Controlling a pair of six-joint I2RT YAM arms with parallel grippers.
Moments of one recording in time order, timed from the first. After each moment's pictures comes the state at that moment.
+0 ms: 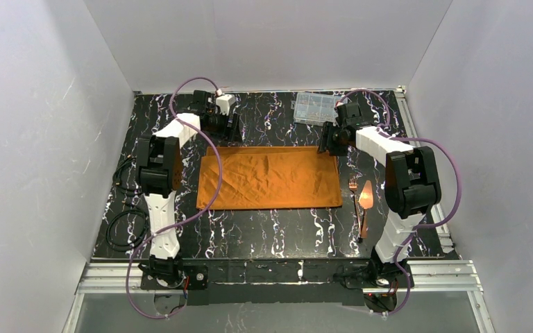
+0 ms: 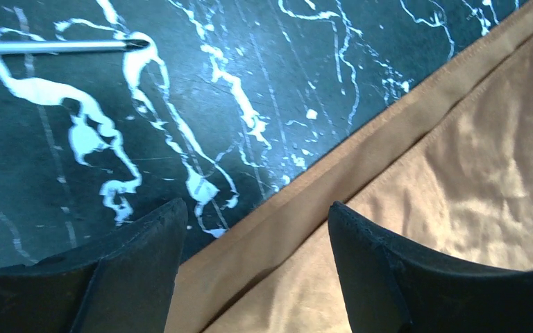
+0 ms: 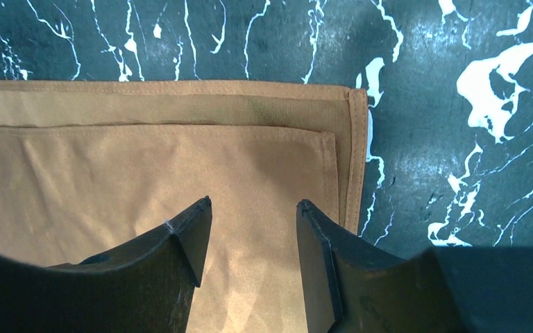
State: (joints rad) left arm -0.16 2.19 1.66 -0.47 0.54 0.12; right arm 0.24 1.85 1.28 -0.39 -0.15 0.36
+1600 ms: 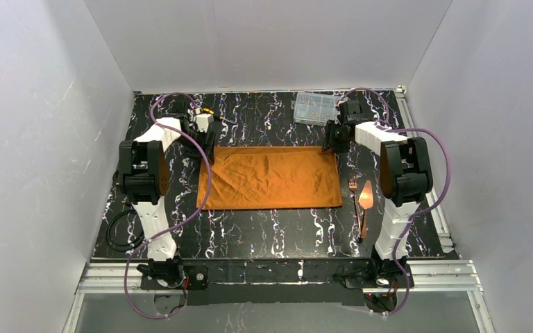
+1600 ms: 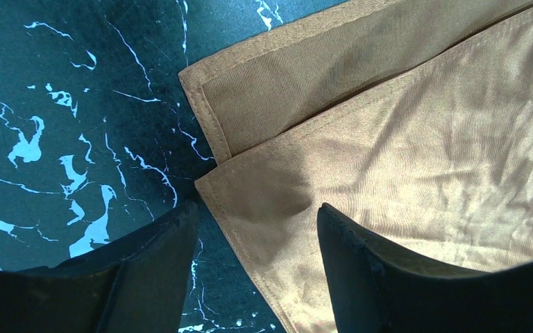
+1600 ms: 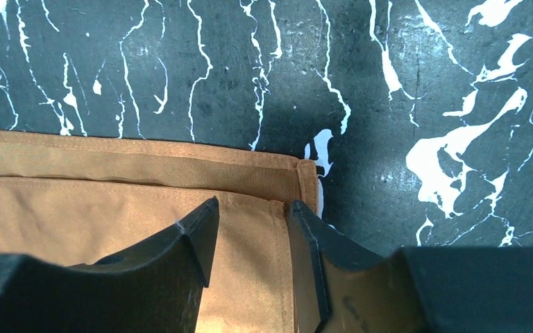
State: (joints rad) left arm -0.03 2.05 1.50 -0.75 0.35 0.23; right arm 0.20 1.99 1.37 -0.38 -0.14 0.28
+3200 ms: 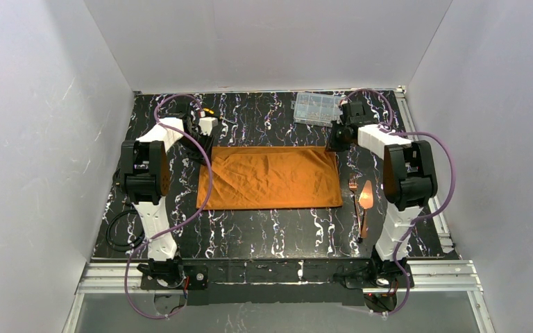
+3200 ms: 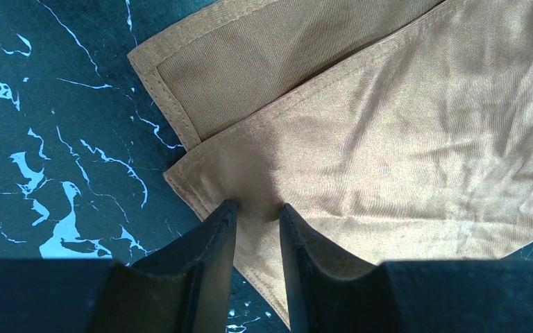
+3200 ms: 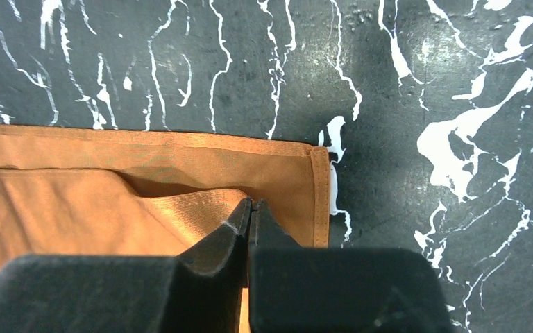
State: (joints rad) left arm -0.05 2.05 1.50 -0.81 0.35 0.30; right arm 0.19 1.95 1.31 -0.33 -0.18 0.34
